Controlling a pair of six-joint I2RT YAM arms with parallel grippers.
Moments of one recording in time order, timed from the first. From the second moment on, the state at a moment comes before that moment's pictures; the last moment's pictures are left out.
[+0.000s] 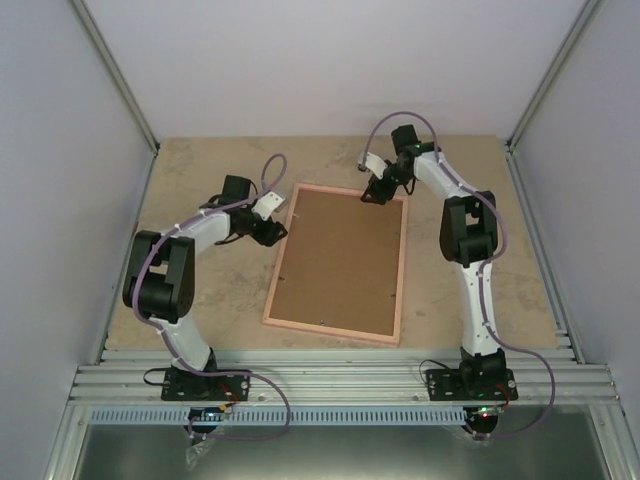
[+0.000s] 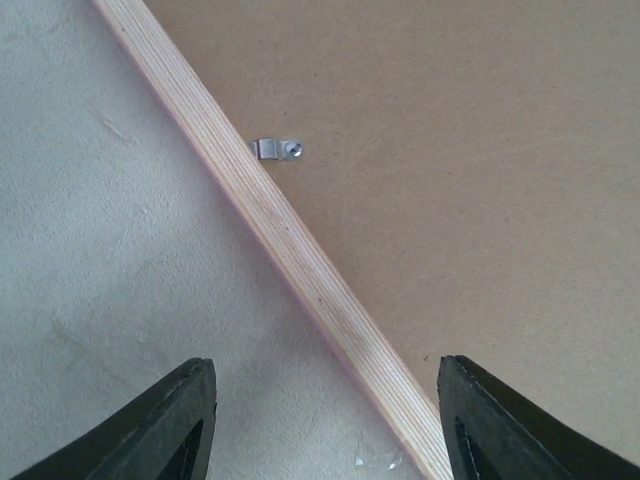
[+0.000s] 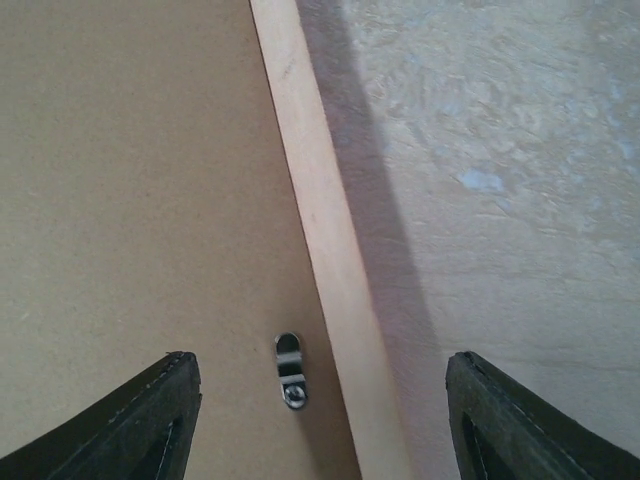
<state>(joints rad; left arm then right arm) -0.19 1.76 1.05 -0.29 0.43 0.43 0.25 2.45 2.13 -0.85 -0.51 -0.83</state>
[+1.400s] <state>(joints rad) -0.19 1.80 1.08 -0.24 0.42 0.29 0.30 2.48 2.17 -0.87 -0.36 -0.90</state>
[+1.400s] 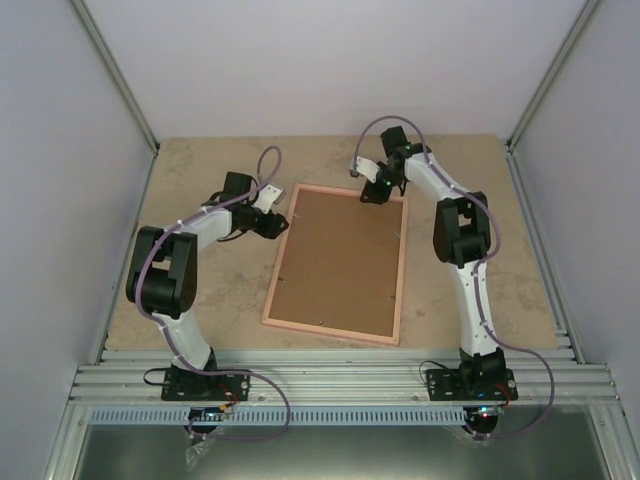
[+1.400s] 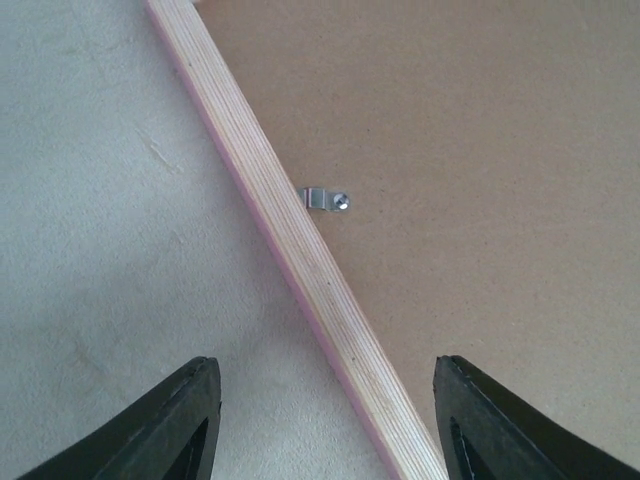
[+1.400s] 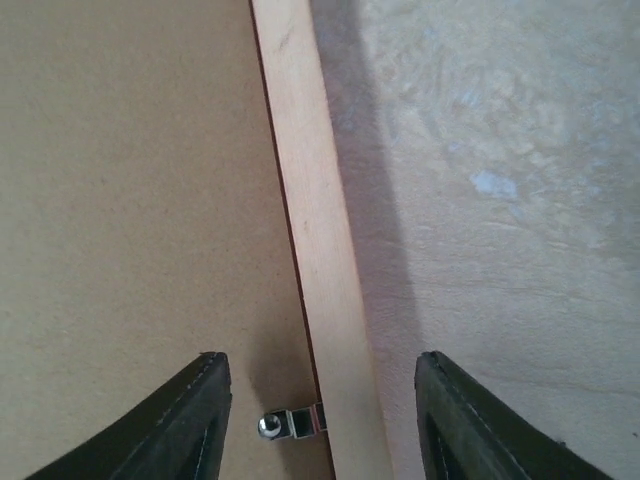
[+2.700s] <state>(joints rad) -1.01 1.63 0.95 -0.50 0.43 0.86 -0.17 1.71 1.25 -0.62 -0.71 -0.31</state>
